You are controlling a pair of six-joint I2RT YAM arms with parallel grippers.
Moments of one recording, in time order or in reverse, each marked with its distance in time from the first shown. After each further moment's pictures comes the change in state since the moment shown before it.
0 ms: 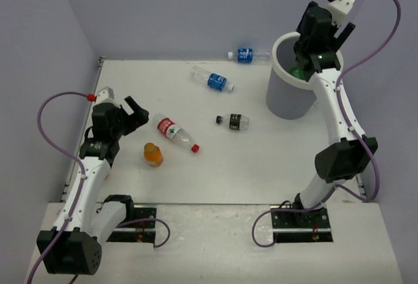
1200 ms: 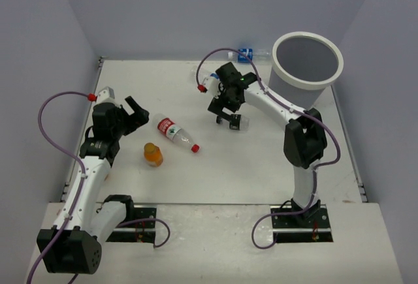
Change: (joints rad) left arm -0.001 0.008 0.000 0.002 0.002 0.002; right arm 0.426 0.288 -0.143 -0.552 -0.791 -0.770
